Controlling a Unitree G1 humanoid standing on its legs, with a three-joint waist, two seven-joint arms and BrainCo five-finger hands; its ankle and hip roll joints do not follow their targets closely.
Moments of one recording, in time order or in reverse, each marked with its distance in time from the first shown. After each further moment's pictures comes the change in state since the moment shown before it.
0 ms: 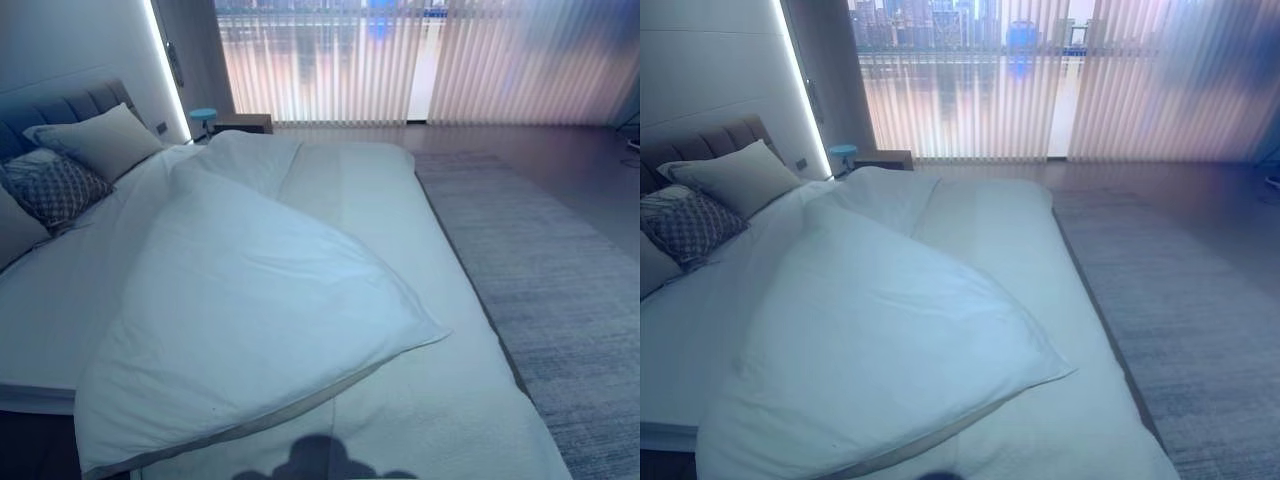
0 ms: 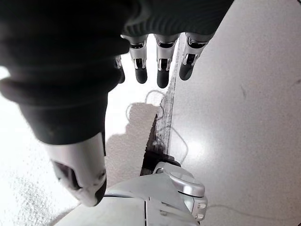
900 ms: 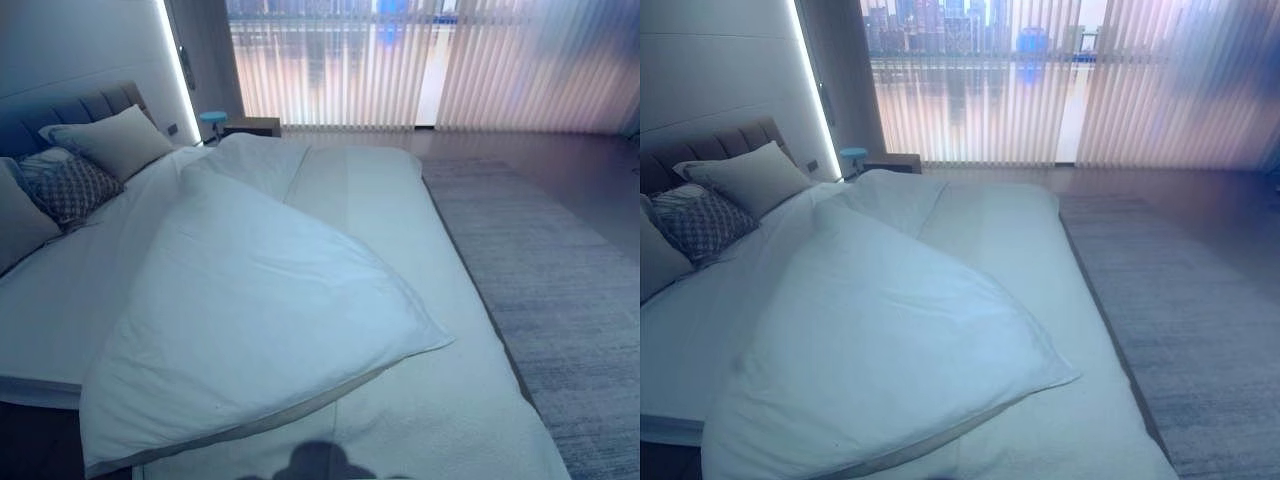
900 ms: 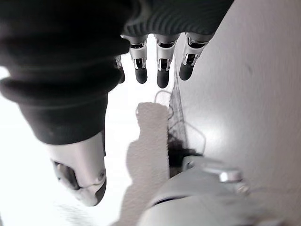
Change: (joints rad) left arm -0.004 -0.005 0.041 -0.008 -0.167 -0.002 -0.001; right arm -0.031 0.009 -0.081 -0.071 0.340 -0.023 -0.017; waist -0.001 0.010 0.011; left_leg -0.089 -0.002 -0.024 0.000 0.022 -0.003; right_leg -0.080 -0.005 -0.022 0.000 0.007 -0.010
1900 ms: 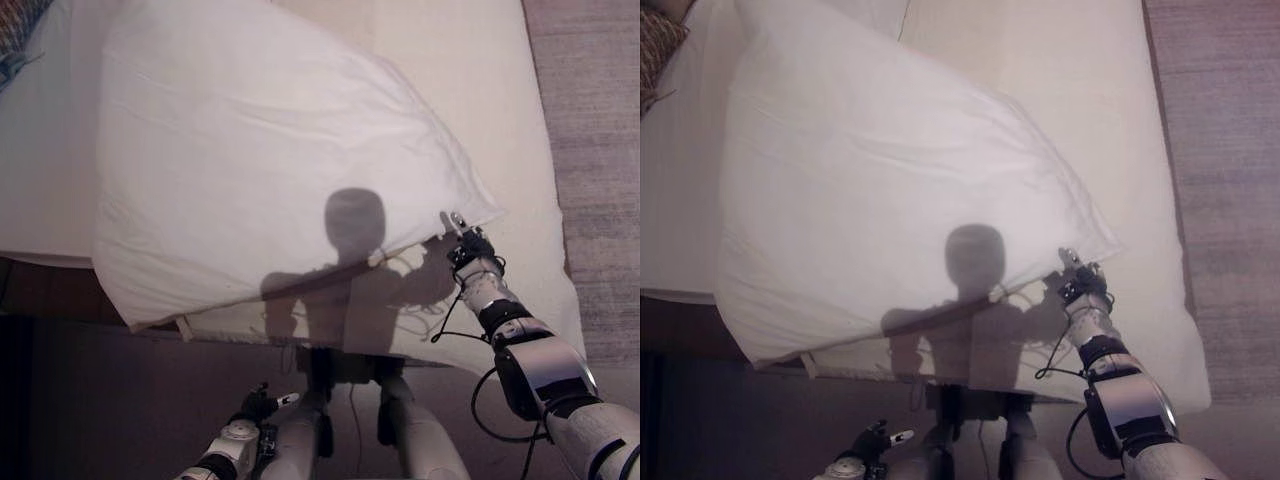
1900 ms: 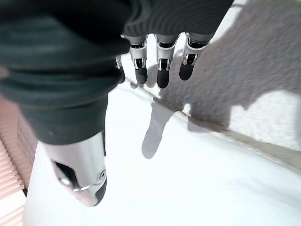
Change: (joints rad) left arm -0.229 -0.062 -0.140 -0.140 -0.238 -0.032 0.117; right arm -0.916 -0.114 -0.062 -0.043 0.658 -0.165 -0.275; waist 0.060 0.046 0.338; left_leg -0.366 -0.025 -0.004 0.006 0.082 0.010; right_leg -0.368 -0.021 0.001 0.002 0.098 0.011
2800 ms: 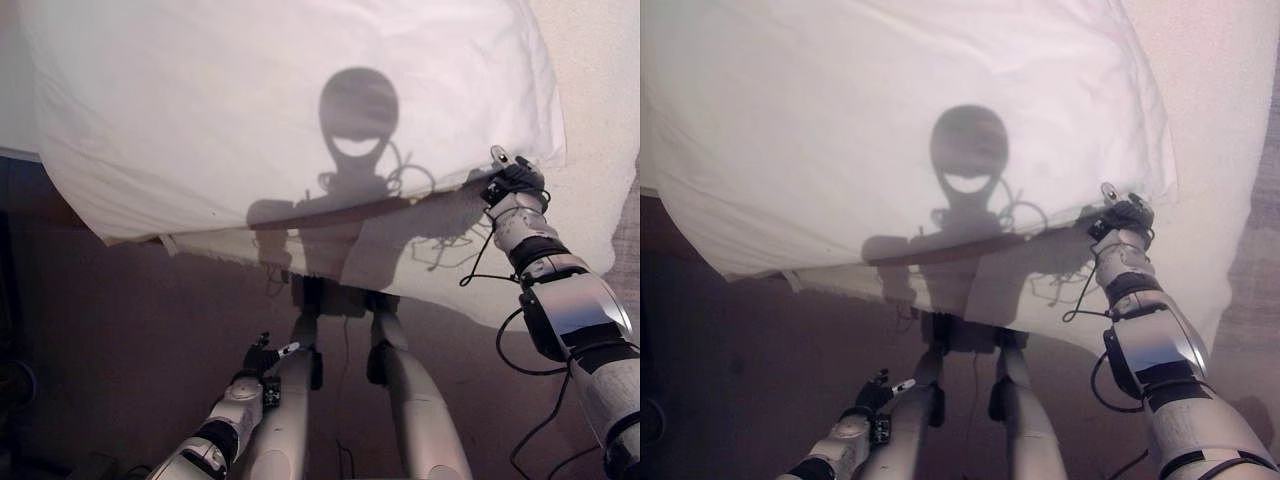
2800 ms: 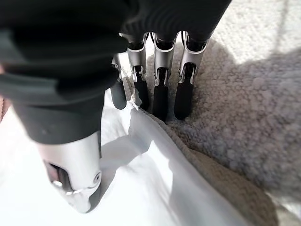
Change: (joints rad) left arm -0.076 0.035 -0.041 -0.102 -0.119 -0.059 0.055; right arm -0.238 -0.145 0.166 0.124 -0.045 -0.012 -0.098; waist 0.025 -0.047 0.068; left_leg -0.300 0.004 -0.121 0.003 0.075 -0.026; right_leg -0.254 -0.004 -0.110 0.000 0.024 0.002
